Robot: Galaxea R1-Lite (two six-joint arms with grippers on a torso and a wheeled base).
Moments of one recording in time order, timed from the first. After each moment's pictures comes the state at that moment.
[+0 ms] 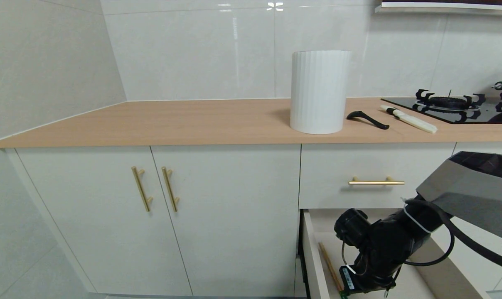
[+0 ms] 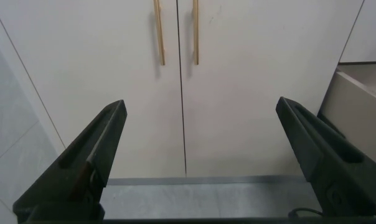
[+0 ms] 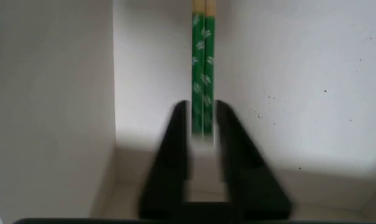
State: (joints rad) left arm 0.00 0.00 0.00 0.00 -0.03 0.01; right arm 0.51 2.22 -0.96 0.12 -0.03 0.39
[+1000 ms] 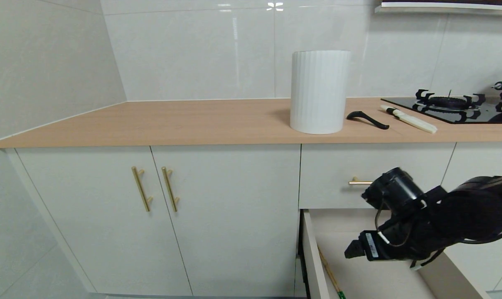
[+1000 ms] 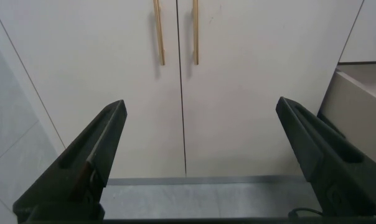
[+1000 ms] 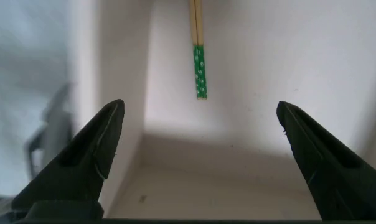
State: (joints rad) left arm 0.00 0.00 0.00 0.00 -0.03 0.01; right arm 0.47 1.82 -0.92 0.20 -0.03 0.39
